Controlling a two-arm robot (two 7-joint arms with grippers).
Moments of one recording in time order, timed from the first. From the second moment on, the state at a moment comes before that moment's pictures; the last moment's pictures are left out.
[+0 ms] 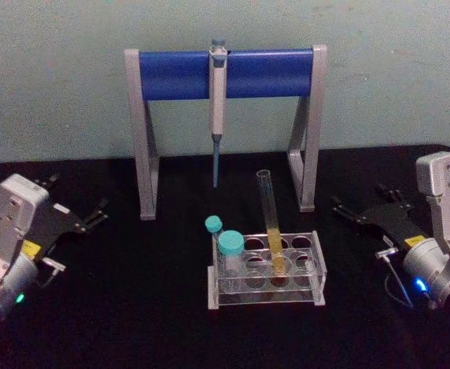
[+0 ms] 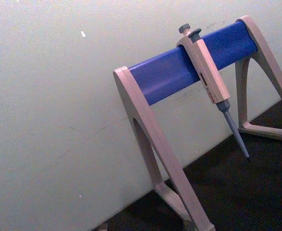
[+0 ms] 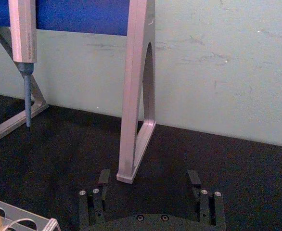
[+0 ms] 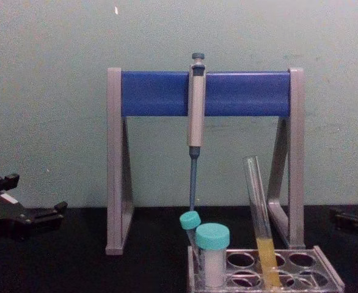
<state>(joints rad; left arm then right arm) -0.20 0.60 0.45 -1.41 -0.25 -0.12 0.03 0.16 0.38 -0.27 -1.42 0.34 0.08 0.12</state>
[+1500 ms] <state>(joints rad) -0.20 0.60 0.45 -1.41 -0.25 -0.12 0.03 0.16 0.38 -0.27 -1.42 0.34 0.08 0.12</state>
